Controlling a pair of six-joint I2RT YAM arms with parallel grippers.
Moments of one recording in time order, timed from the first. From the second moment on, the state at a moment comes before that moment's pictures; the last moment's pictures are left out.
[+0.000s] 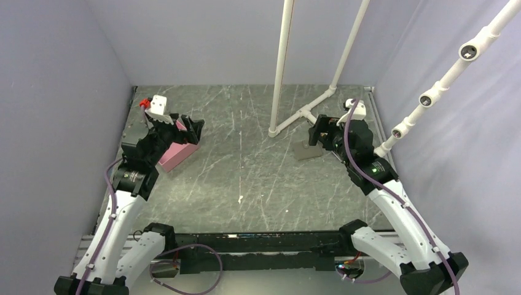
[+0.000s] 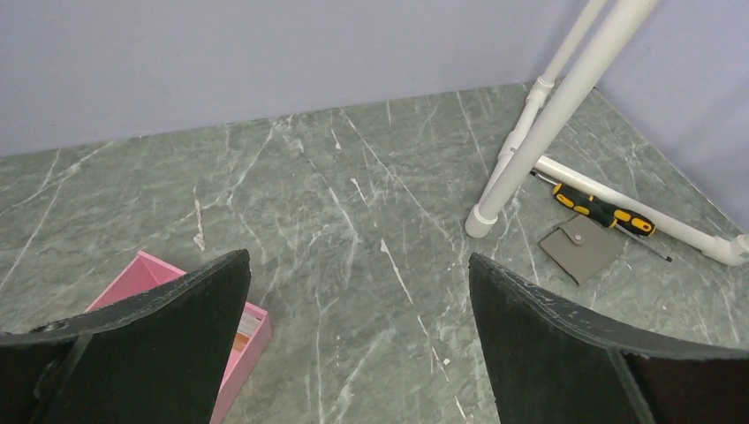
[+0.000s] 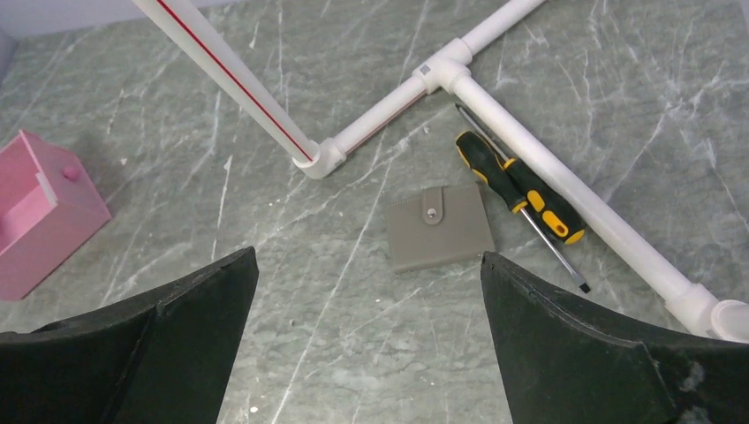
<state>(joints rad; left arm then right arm) -0.19 0.81 0.86 -0.10 0.19 -0.14 0.41 0.87 0.95 -0.42 0.24 0.35</state>
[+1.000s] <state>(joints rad) -0.25 0.97 0.93 -0.20 0.21 -0.11 0.22 1.74 1.04 -0.24 0.02 0.38</state>
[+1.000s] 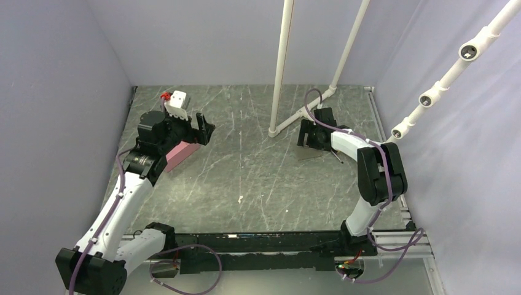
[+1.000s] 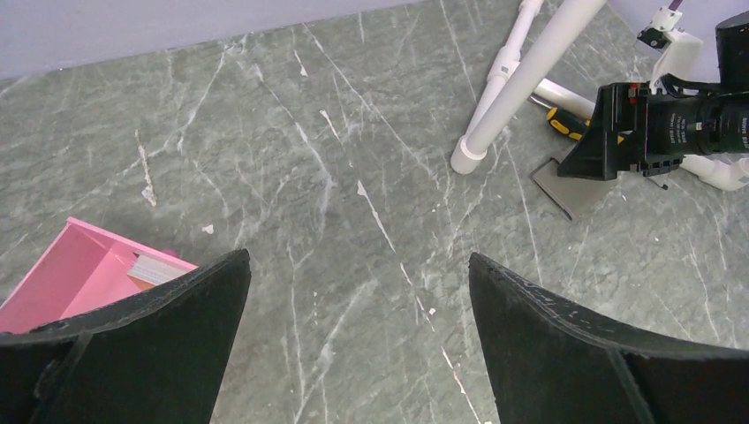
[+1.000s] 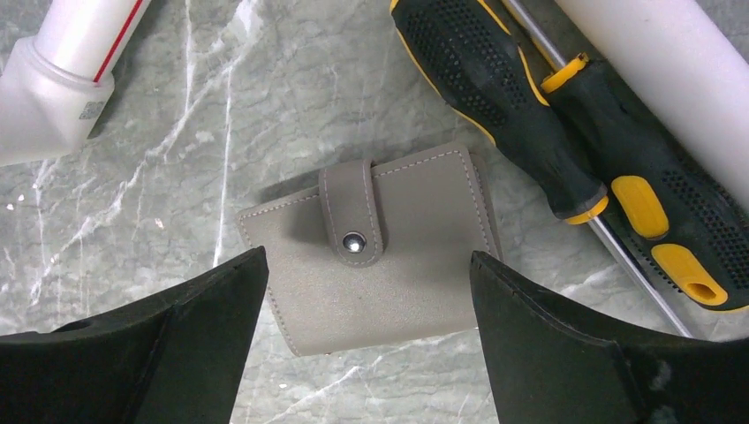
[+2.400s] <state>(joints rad) -0.41 1.07 0.96 -0.48 0.12 -0.41 0.59 1.49 0.83 -0.13 -0.20 0.43</state>
